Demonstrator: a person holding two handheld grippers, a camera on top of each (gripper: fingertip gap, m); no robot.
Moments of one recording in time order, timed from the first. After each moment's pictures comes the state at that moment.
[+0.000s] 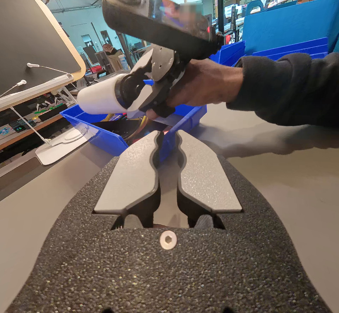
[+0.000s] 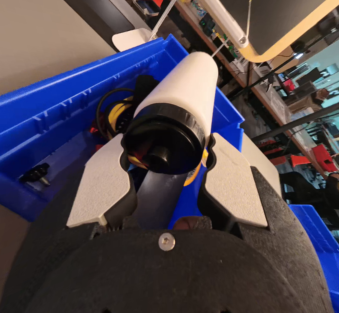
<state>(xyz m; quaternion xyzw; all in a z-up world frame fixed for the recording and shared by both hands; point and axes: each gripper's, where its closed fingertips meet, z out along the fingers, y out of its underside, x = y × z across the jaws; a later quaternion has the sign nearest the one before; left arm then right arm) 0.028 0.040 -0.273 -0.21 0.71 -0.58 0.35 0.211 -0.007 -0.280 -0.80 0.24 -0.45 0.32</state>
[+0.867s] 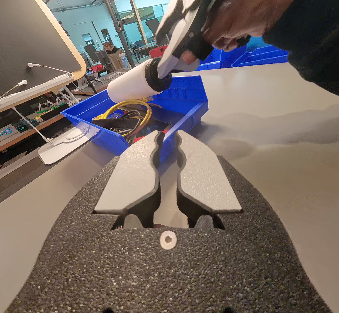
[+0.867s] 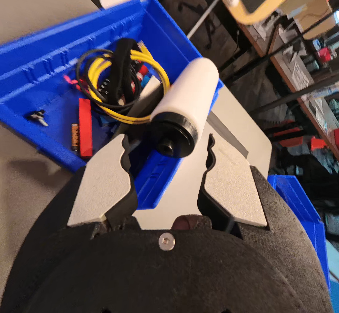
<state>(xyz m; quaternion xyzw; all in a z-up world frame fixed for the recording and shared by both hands) 0.030 0.041 -0.275 -0.21 0.71 -0.57 0.35 0.182 -0.078 -0.239 -0.85 0.26 -0.38 0.26</state>
